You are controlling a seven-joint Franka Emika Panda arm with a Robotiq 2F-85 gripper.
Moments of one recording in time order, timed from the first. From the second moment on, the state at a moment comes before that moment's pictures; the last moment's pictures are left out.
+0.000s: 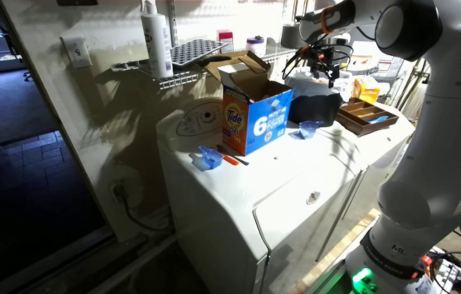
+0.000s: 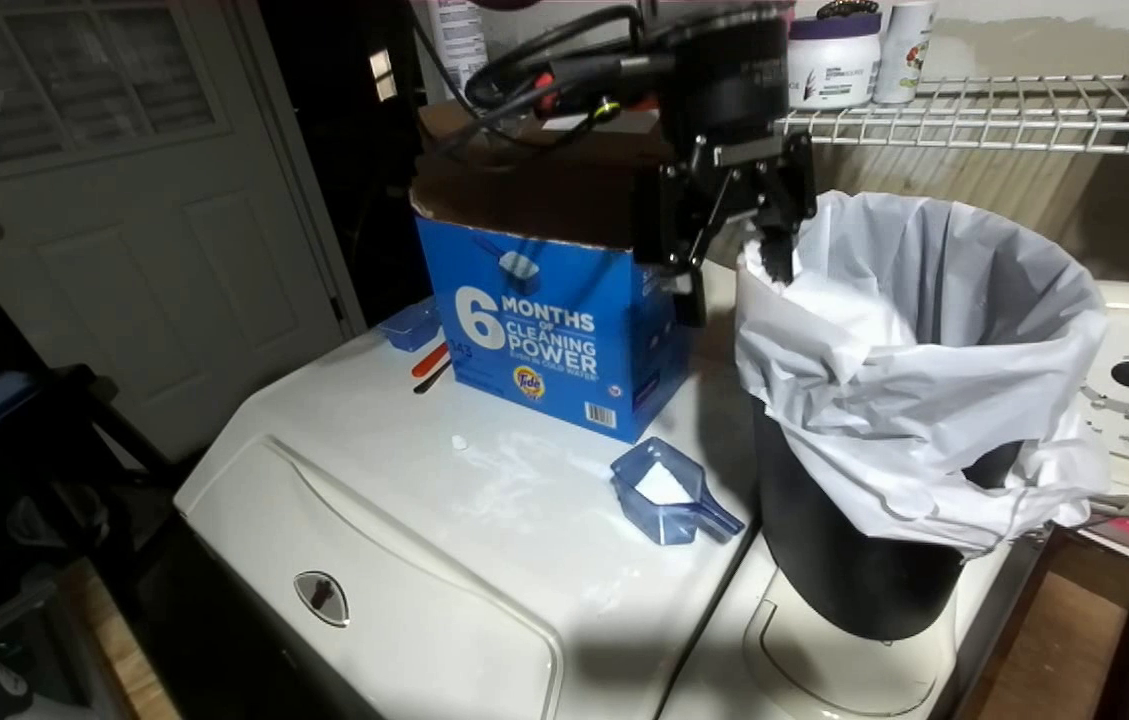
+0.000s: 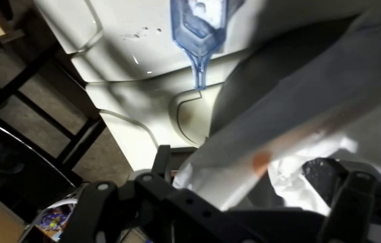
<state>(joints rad) -0.27 0.26 -0.33 -1.58 -0.21 1.86 1.34</state>
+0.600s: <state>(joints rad) -0.28 0.23 -0.33 -1.55 -0.15 1.99 1.27</state>
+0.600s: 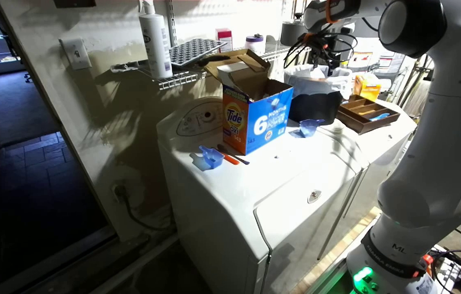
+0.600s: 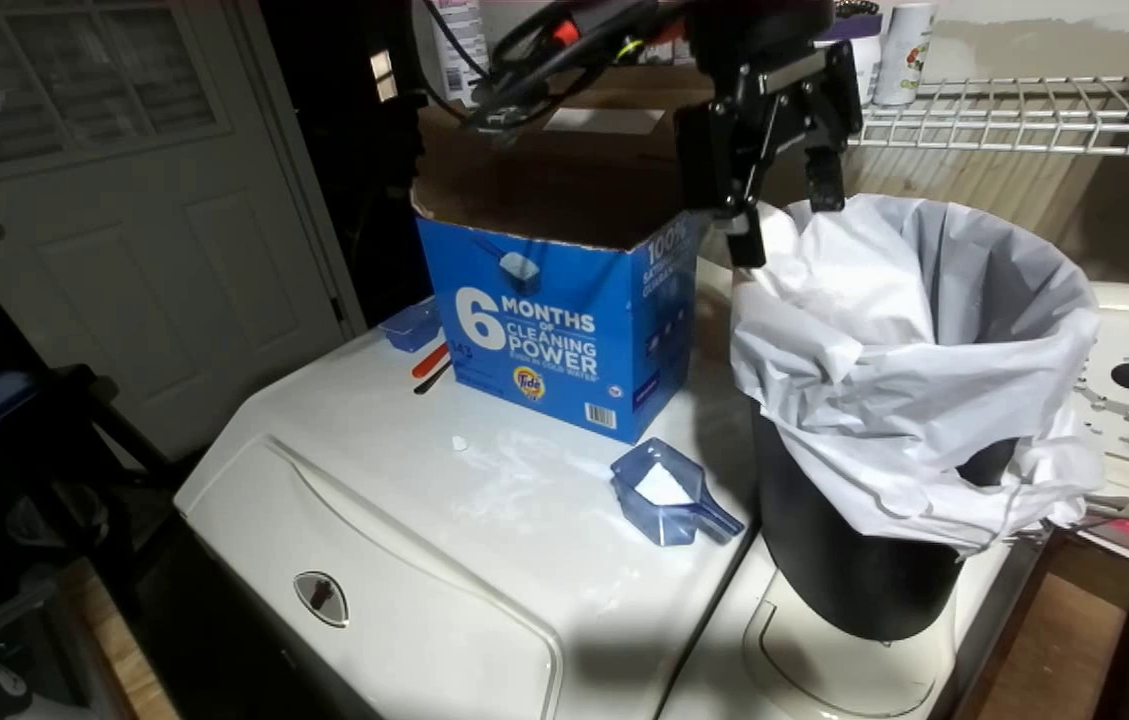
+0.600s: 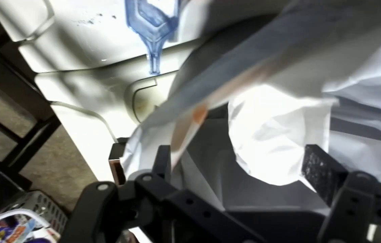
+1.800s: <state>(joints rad) -0.31 0.22 -0.38 -1.55 -0.03 1.78 1.27</state>
